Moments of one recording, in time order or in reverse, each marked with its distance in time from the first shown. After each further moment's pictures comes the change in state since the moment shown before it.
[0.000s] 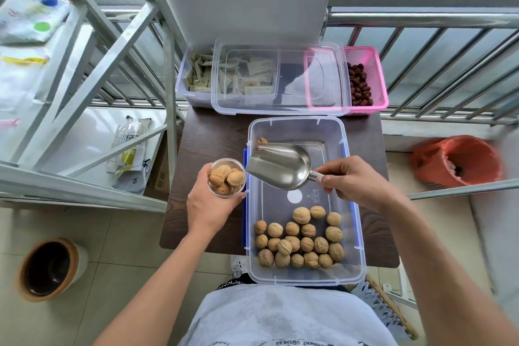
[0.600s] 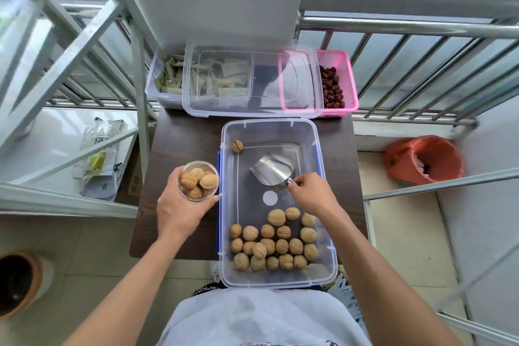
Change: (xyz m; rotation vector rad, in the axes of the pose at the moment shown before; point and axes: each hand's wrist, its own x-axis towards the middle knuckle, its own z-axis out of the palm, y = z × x) left_hand 0.003 0.002 0.006 -0.017 0.012 -0.006; right_hand 0.033 0.050 0.034 -0.347 0.289 0.240
